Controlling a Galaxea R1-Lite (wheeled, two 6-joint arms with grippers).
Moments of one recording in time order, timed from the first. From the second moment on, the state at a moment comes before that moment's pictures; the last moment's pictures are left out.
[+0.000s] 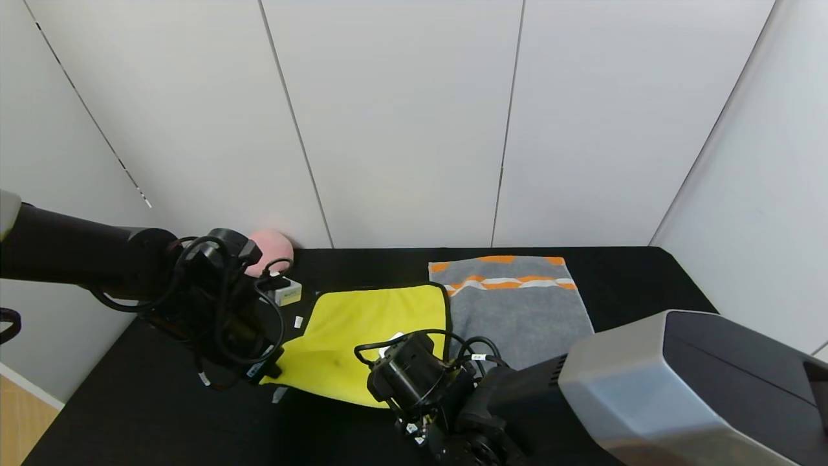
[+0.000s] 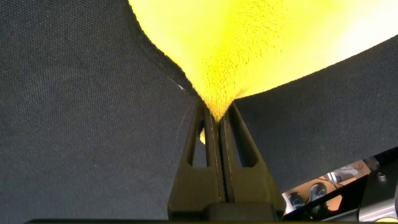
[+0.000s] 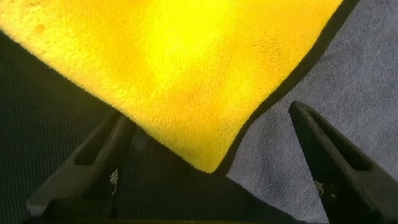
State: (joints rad) left arm -0.09 1.96 -1.25 0.55 -0.12 0.37; right arm 0.94 2.37 -1.45 -0.04 -0.50 0.01
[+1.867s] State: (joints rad) left arm -0.09 1.96 -1.25 0.55 -0.11 0.37; right arm 0.94 2.34 -1.48 -0.04 -0.42 0.12
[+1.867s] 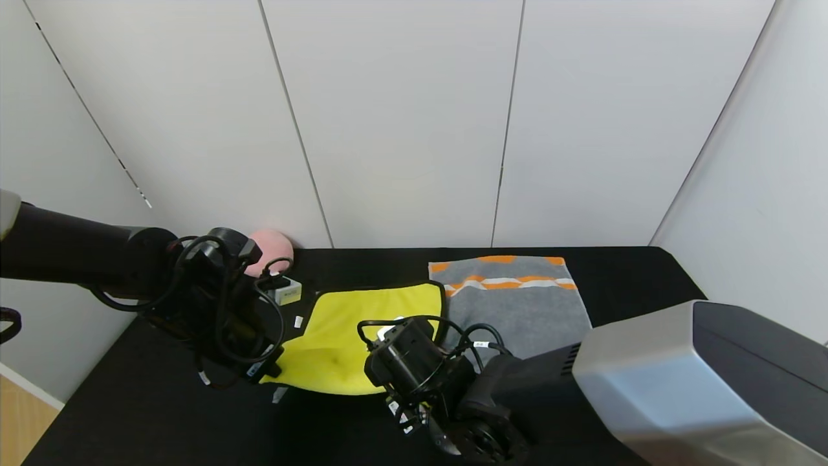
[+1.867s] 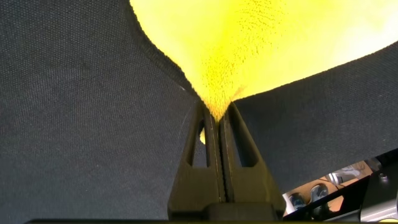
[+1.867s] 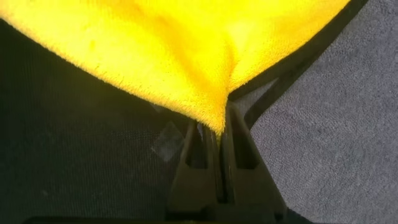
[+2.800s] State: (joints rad) left arm -0.09 1.95 -1.25 0.55 -0.11 0.37; right arm 0.92 2.33 -1.48 -0.04 -0.42 0.15
